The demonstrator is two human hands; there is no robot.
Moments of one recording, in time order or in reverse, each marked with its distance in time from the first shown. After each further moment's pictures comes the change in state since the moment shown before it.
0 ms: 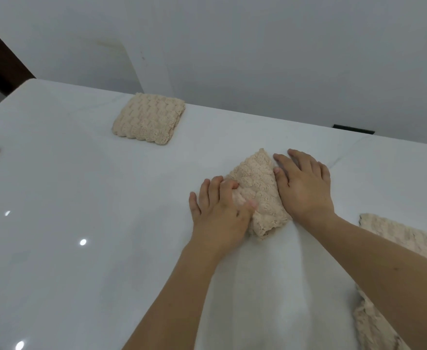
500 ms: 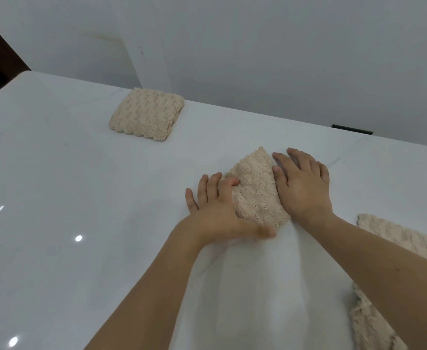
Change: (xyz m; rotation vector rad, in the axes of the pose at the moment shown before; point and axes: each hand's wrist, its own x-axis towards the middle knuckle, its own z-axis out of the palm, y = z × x) left_hand 0.009 -0.002 -0.014 -0.024 -0.279 -0.015; right_hand 0.001 0.000 -0.001 0.008 -0.007 0.000
